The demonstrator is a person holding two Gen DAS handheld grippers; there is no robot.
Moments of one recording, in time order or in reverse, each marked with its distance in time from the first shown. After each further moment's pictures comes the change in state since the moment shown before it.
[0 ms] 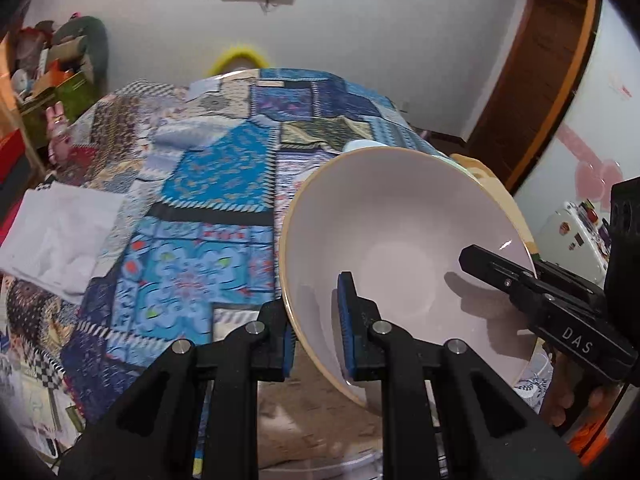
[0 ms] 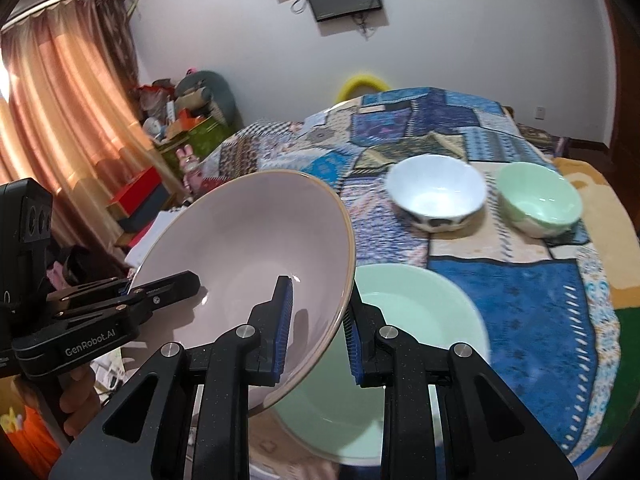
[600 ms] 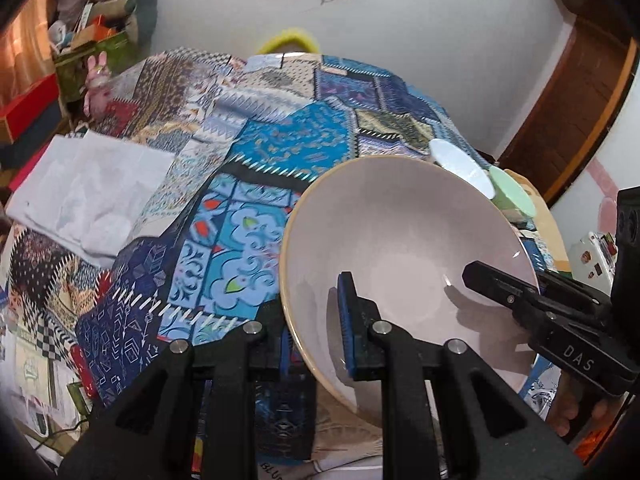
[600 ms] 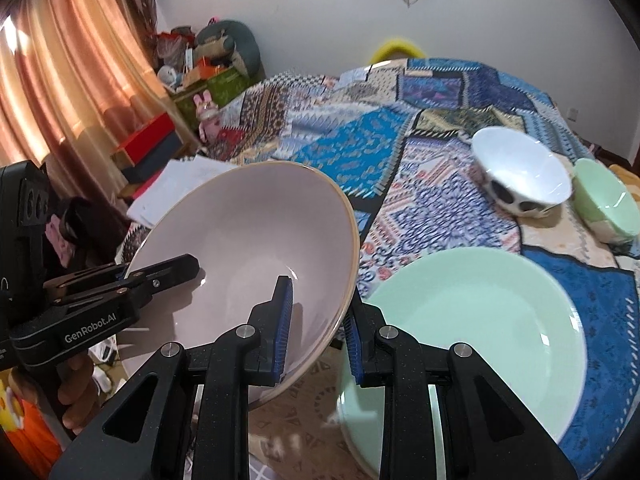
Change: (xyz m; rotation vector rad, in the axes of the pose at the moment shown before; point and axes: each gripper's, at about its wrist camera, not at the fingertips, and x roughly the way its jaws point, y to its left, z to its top) left arm 0.015 0.100 -0.029 -0.143 0.021 0.049; right arm 0.074 0.064 -0.011 -0.094 0.148 0.019
